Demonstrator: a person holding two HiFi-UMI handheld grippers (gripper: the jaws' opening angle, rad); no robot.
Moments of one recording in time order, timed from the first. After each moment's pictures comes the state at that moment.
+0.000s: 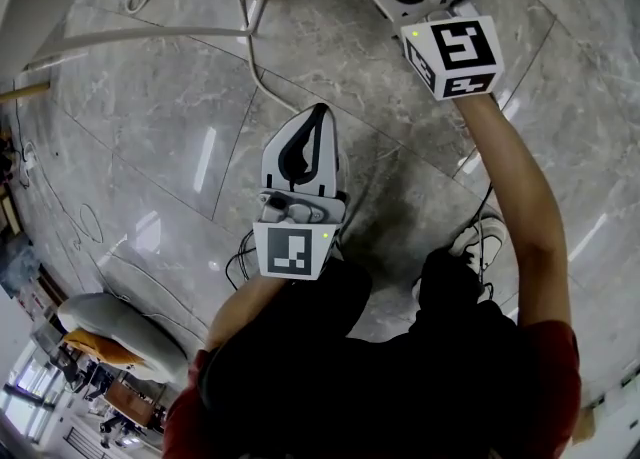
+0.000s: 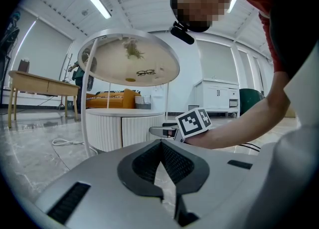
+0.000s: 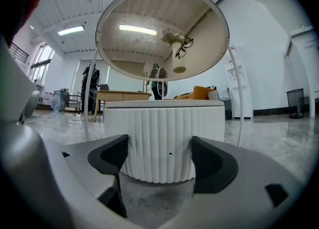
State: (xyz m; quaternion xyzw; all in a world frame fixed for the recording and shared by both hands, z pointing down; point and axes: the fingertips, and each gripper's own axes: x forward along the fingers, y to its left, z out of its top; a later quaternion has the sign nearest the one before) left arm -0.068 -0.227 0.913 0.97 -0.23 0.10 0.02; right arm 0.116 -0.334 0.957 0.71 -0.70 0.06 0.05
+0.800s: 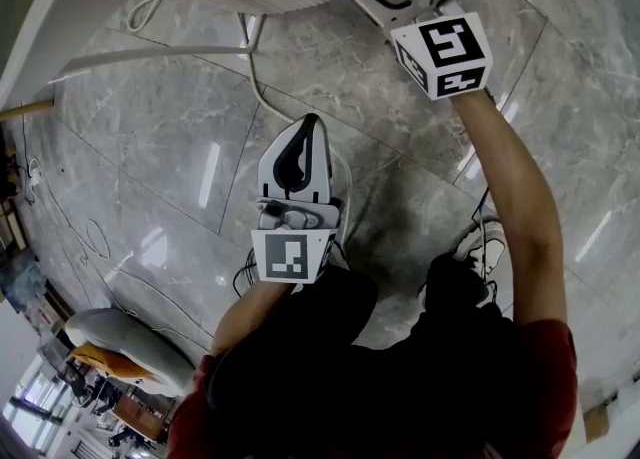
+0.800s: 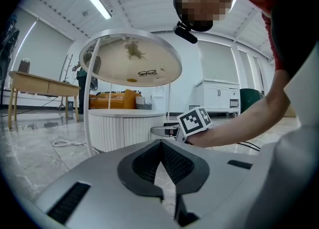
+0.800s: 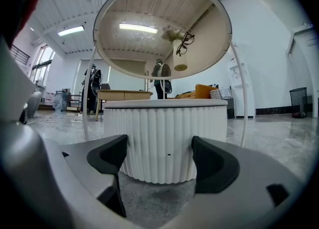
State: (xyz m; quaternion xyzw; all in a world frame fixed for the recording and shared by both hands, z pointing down) left arm -0.073 -0.236 0.913 0.97 -0.24 0.10 0.02; right arm 0.118 -0.343 0.957 0.70 -0.70 0.07 0.05
